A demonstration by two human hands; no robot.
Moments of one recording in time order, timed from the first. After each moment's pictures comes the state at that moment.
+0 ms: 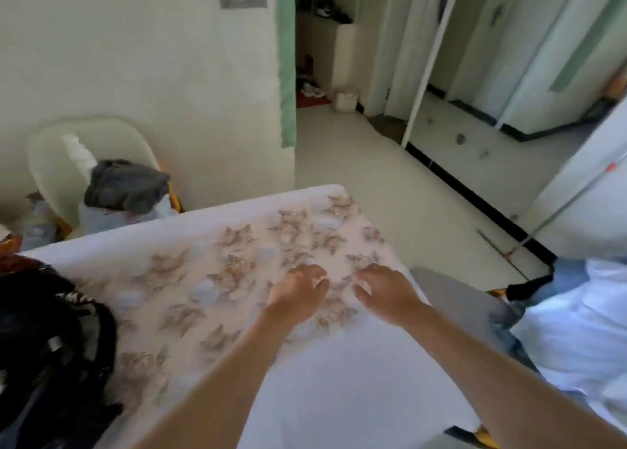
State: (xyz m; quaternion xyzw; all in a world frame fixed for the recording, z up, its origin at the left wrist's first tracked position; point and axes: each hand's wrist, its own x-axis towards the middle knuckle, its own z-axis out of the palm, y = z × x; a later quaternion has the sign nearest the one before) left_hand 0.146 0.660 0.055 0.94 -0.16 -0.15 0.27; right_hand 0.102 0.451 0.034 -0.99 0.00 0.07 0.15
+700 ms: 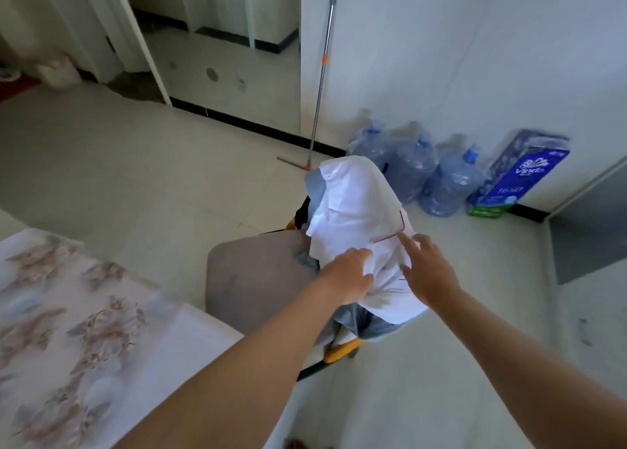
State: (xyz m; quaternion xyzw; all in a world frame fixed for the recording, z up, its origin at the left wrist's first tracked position) left_hand -0.047 0.138 -0.006 0.72 -0.58 -0.36 0.12; right_hand -0.221 0.045 -0.013 -0.85 0.51 0.01 0.12
